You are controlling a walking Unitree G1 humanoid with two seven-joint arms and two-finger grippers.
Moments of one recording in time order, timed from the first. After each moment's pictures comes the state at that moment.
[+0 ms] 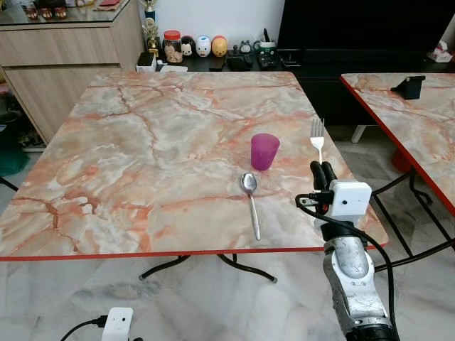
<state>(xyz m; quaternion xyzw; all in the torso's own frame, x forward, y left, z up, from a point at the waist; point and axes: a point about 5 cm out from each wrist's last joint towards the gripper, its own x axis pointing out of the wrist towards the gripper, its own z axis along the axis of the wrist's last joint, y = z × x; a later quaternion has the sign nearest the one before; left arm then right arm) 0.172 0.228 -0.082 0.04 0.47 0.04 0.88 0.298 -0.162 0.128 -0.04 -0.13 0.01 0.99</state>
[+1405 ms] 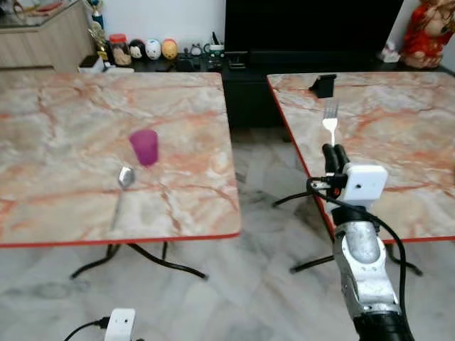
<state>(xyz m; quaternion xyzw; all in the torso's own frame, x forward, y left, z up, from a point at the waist) 0.166 0.230 -0.084 0.04 0.47 0.04 0.88 0.310 -0.163 0.152 -0.04 -0.16 0.01 0.99</state>
